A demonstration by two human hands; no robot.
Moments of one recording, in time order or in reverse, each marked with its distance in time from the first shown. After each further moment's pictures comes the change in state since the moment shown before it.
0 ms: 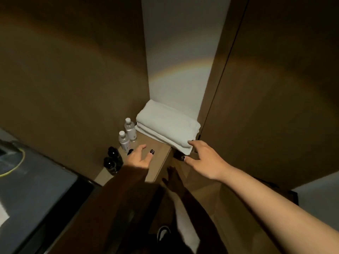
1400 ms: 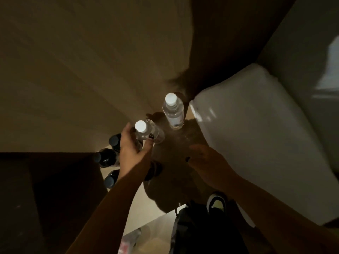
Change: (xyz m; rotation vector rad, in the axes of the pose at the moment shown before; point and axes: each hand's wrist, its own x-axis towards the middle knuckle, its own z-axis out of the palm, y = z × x) left_hand 0.376 -0.162 0.069 -0.538 0.715 -0.571; right_hand 0.504 0.068 0.181 0.125 -0.716 0.004
